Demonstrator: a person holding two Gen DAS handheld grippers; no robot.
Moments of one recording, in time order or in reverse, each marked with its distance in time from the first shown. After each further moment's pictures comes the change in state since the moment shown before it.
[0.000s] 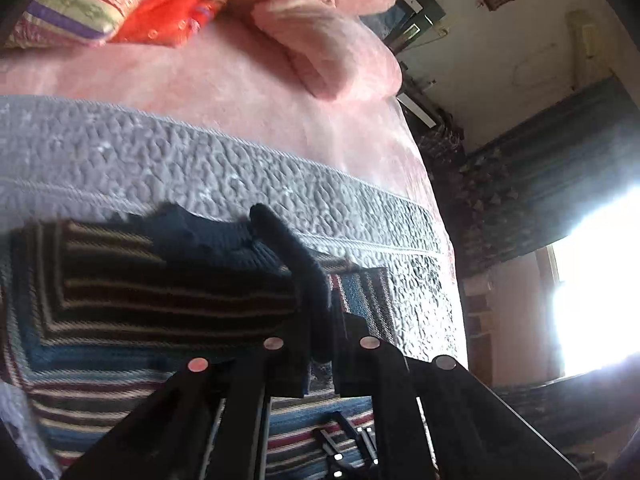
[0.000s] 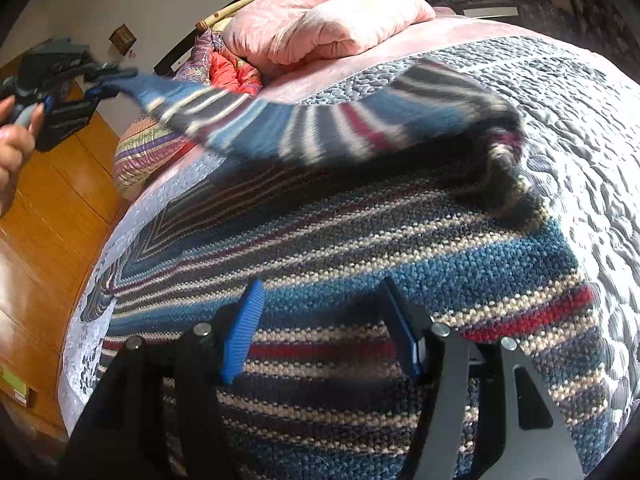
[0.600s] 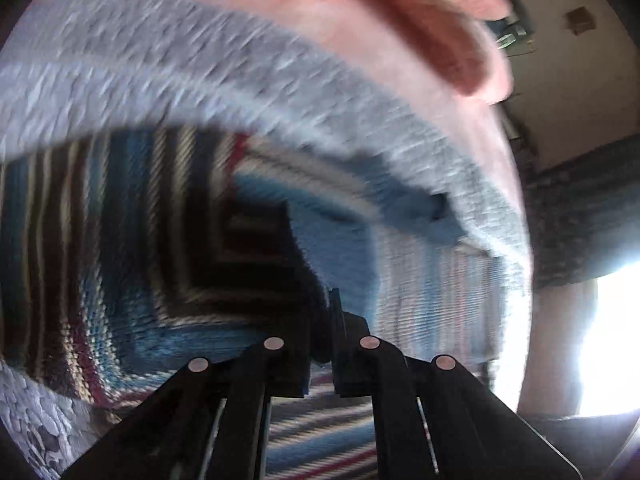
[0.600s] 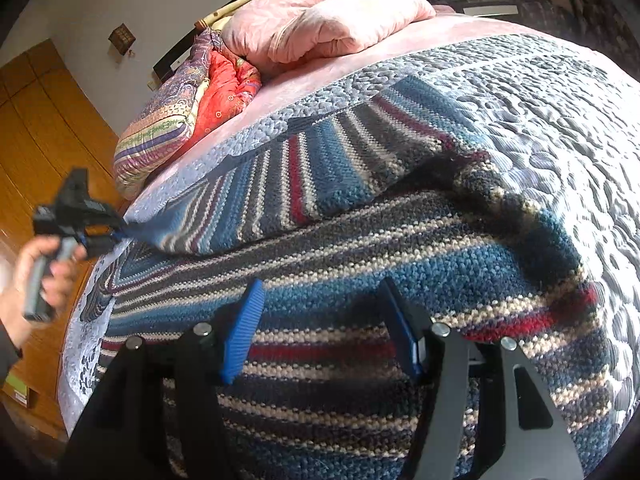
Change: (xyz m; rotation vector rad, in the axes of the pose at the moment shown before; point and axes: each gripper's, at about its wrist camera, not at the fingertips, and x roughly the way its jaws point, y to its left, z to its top) left arm 0.048 0.191 -0.049 -0.175 0.105 0.250; right arm 0.002 -0.001 -0.001 -0.001 0.006 -0.002
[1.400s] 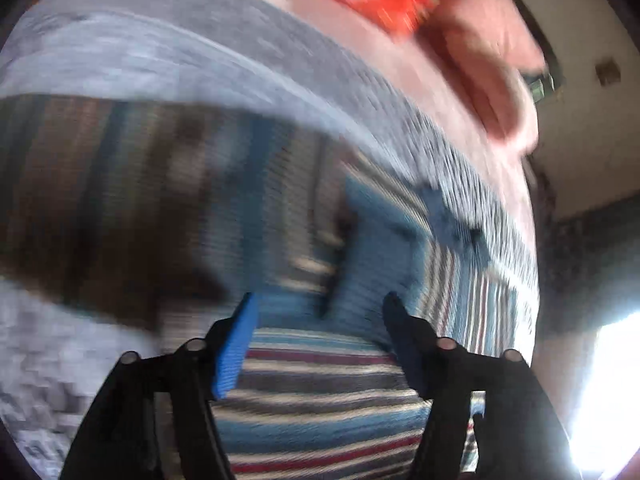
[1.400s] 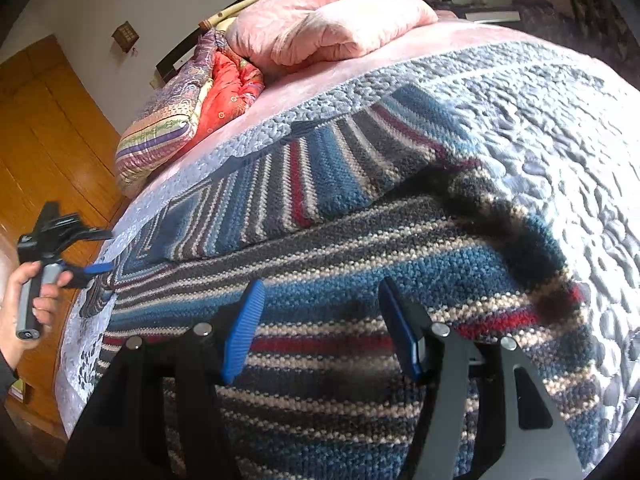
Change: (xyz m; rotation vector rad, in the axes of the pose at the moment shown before) left arm -0.095 0.100 -0.037 -0.232 -0.205 -0.036; right arm -0.014 0.005 0.000 -0.028 -0.012 -0.005
